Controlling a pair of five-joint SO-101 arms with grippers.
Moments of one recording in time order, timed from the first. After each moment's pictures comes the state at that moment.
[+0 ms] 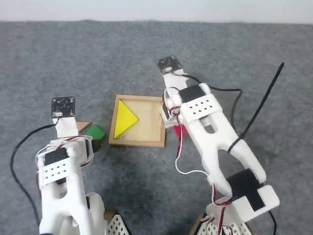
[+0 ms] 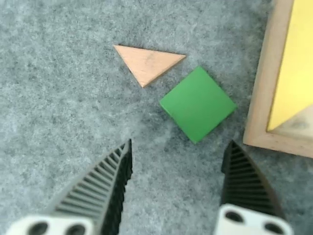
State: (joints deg) left arm -27.4 -43.3 73.0 48.6 -9.0; right arm -29.4 -0.4 13.3 68.6 -5.9
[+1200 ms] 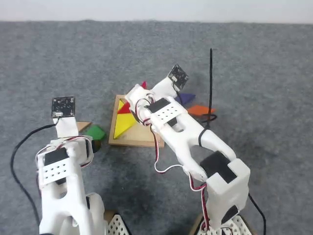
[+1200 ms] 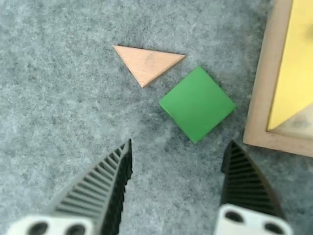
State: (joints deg) left arm -27.4 -43.3 73.0 48.6 -9.4; right arm -39.6 17.4 11.3 28.8 -76.9
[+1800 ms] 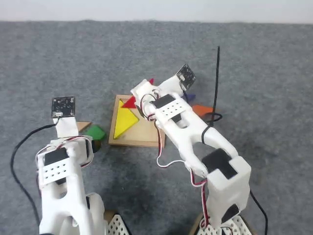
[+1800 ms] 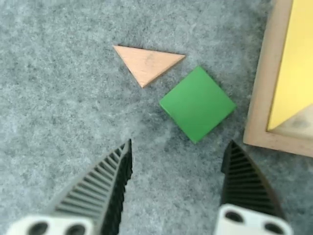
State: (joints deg) left arm -27.4 -43.3 73.0 48.6 -9.4; right arm -36.7 19.9 10.6 28.8 -79.0
